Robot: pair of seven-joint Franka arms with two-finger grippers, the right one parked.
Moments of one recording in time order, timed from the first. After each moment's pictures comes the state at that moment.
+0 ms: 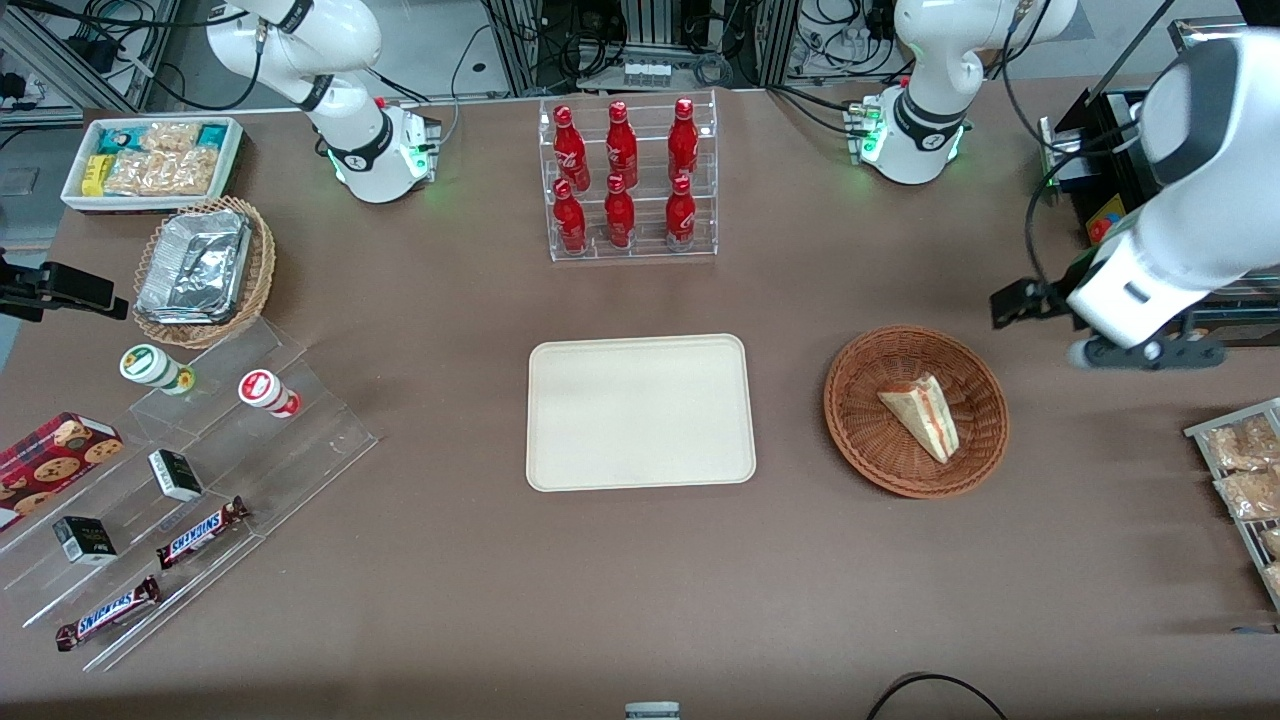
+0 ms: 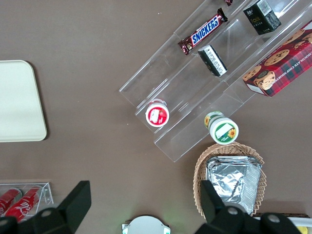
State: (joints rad) arm -0.01 0.05 -0.10 -1.80 -0.03 1.74 -0.09
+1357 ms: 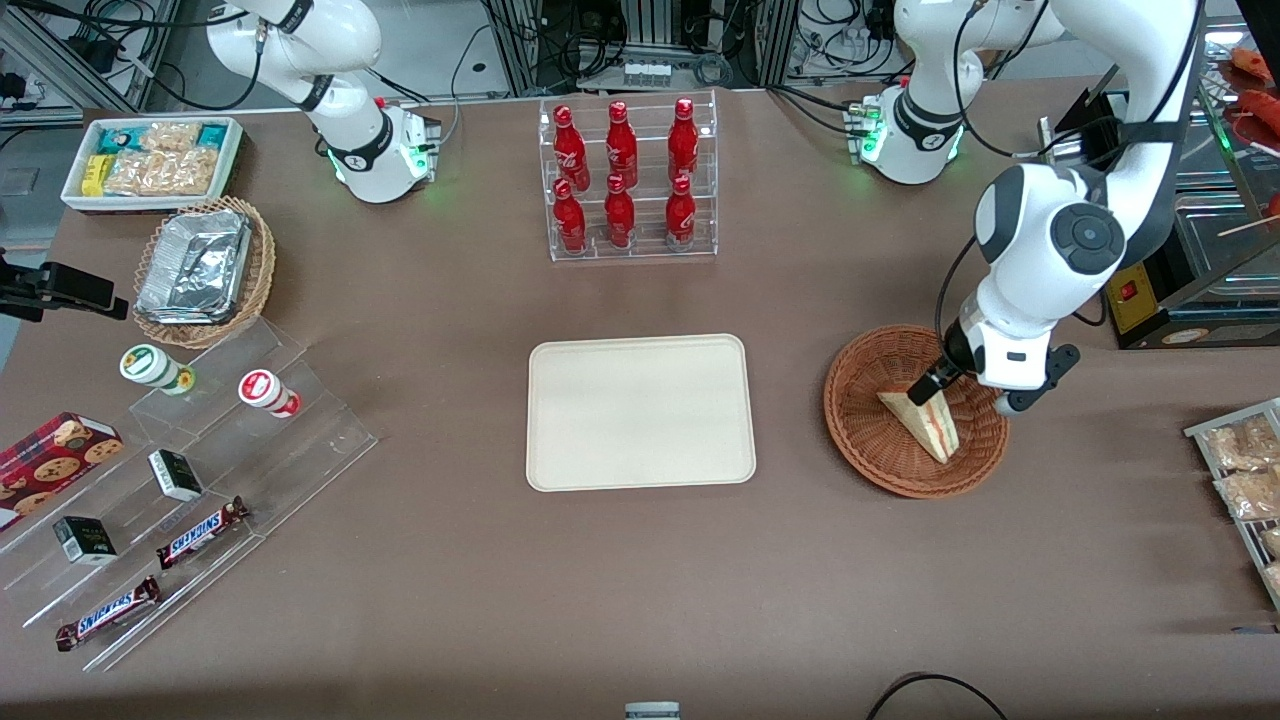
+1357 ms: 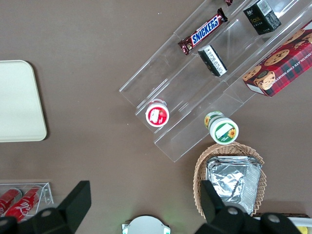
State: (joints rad) arm -0.07 0.10 -0.12 -2.23 -0.02 2.39 -0.90
